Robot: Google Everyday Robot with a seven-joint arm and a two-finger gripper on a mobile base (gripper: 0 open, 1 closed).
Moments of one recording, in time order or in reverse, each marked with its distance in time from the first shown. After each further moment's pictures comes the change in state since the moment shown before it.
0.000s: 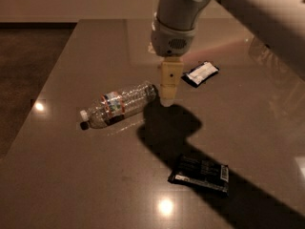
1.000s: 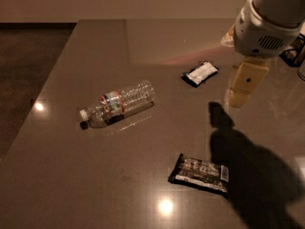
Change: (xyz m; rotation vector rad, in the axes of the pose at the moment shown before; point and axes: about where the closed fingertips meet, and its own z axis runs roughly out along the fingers) arm 0.115 0.076 -0.083 0.136 0.034 0.294
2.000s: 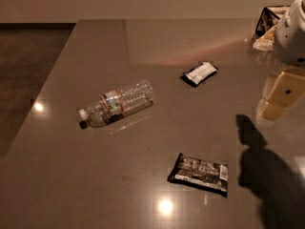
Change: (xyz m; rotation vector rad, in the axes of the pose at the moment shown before) arm 0.046 0.025 -0.027 0.045 0.016 0.072
